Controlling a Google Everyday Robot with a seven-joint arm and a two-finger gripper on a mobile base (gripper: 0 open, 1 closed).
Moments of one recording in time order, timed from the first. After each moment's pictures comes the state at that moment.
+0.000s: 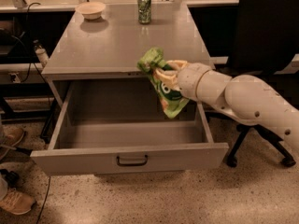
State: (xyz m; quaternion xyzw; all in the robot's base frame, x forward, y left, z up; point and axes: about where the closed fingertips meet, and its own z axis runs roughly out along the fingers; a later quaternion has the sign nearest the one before) arm 0.630 -0.055 0.873 -0.38 0.67 0.13 0.63
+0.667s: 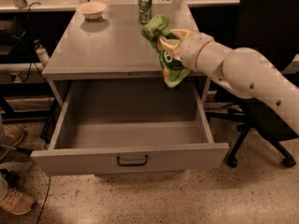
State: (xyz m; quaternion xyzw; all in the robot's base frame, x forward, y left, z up) arm 0.693 -0.071 0.940 -0.36 0.63 0.07 0.69
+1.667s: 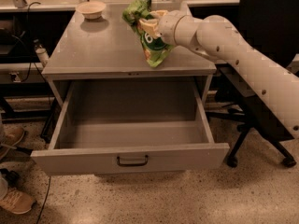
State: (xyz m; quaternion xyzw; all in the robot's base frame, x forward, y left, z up) arm 0.785 -0.012 0.956 -0.38 0.62 0.12 0.67
